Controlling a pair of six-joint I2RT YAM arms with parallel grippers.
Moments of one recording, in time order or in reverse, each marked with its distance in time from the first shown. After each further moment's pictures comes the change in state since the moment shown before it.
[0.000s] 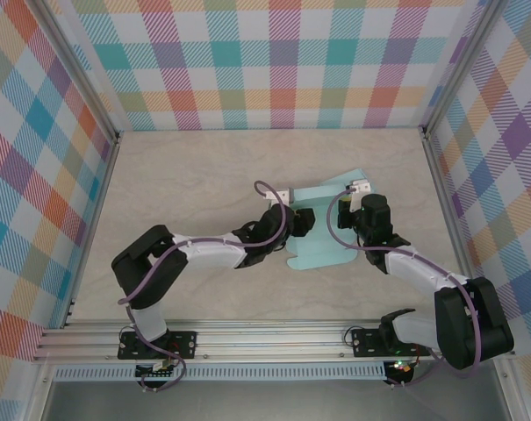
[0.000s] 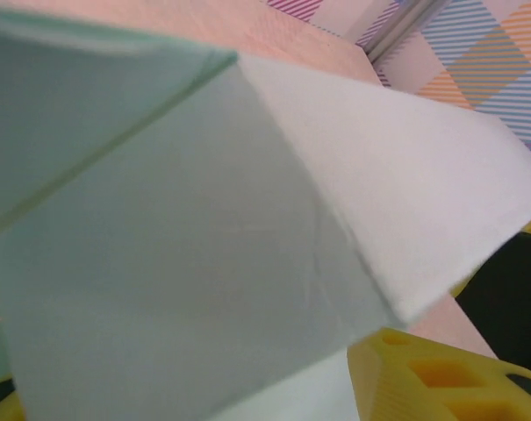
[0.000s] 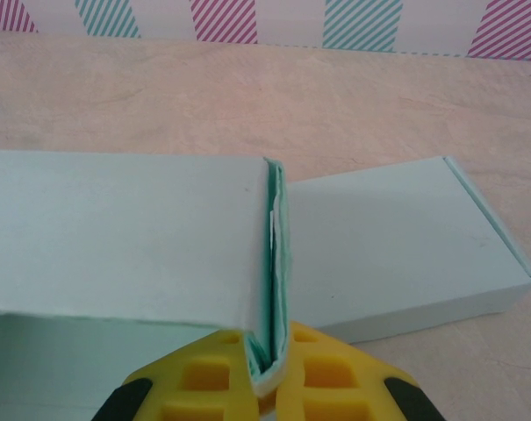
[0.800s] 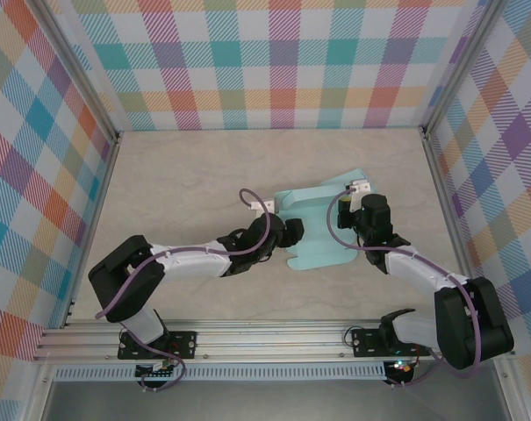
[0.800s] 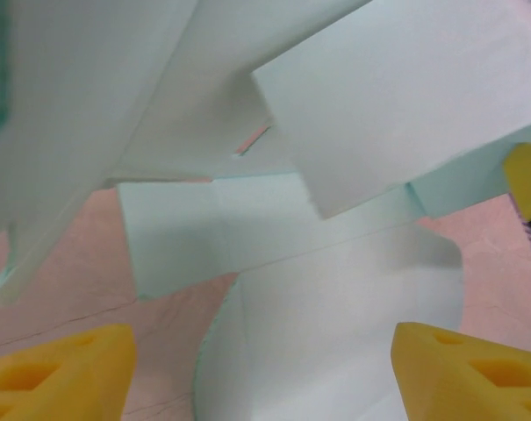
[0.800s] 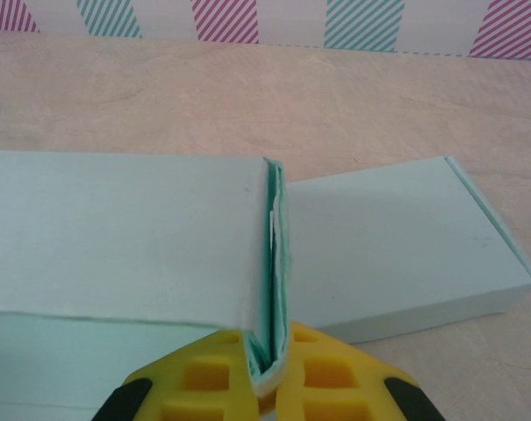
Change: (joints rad) left arm -0.006 -0.169 -0.148 -0.164 -0.031 -0.084; right arm 0.000 0.000 0.000 0.000 -0.003 0.000
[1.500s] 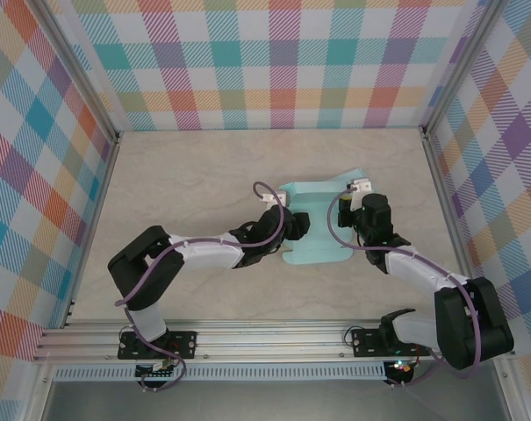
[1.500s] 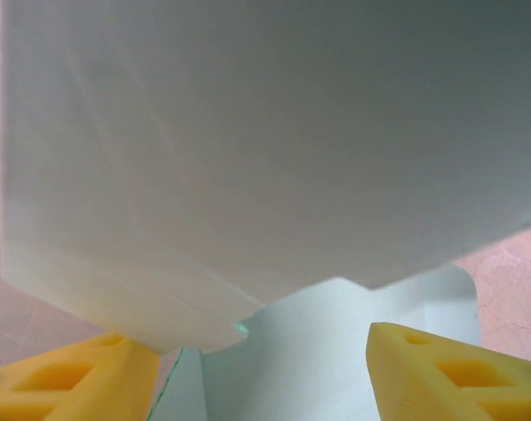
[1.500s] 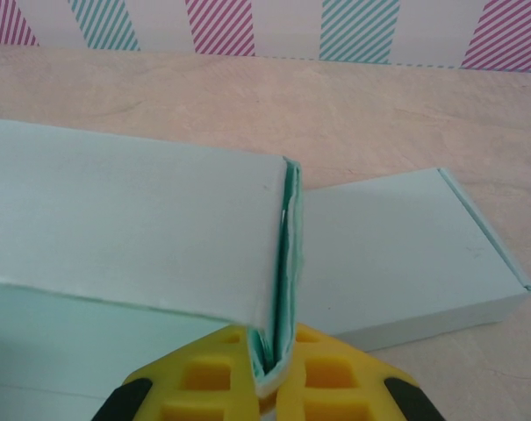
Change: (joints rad) left arm 0.023 0.135 0.122 0.052 0.003 0.112; right arm 0.000 0.000 0.000 0.022 0.007 0.001
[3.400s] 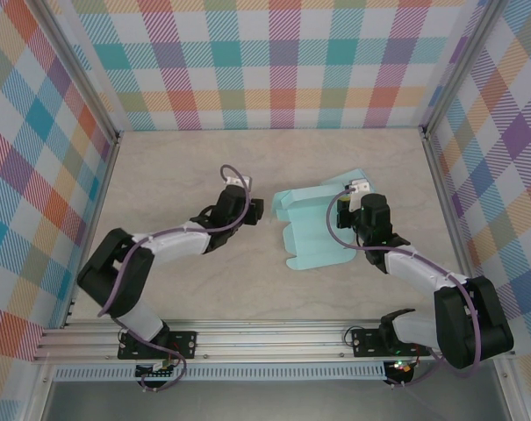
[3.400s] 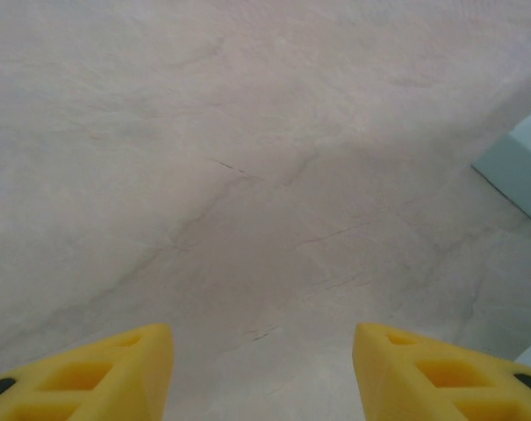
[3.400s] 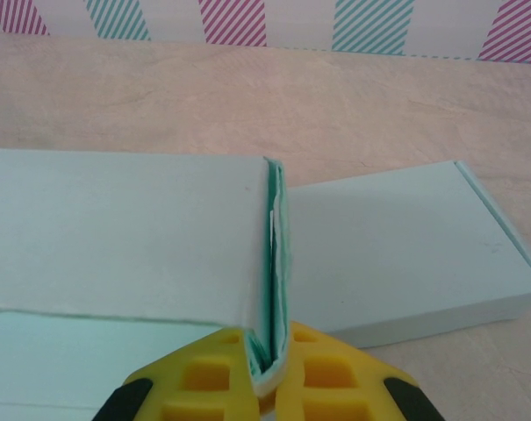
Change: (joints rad) left arm 0.286 -0.129 -0.105 -0.097 0.069 0.387; right arm 0.000 0.004 0.003 -0.016 -0.020 -0.001
